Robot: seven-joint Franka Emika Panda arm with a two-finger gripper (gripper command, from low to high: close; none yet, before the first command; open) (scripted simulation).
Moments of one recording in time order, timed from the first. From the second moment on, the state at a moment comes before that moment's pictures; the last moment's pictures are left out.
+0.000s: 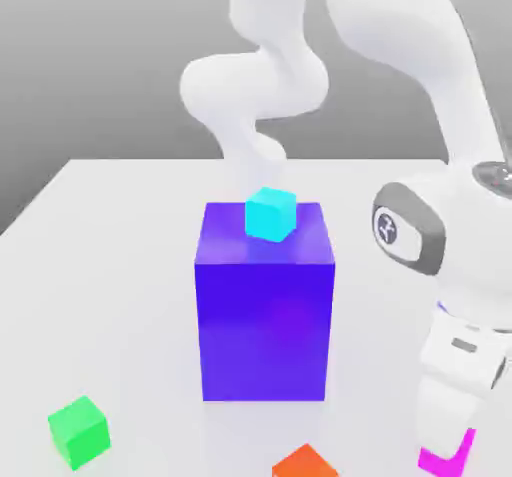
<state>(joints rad) 0.33 0.50 0.10 -2.28 -0.13 2.78 0.37</state>
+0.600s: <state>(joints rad) 0.16 0.28 -0.04 -2.36 -0.02 2.63 0.49</state>
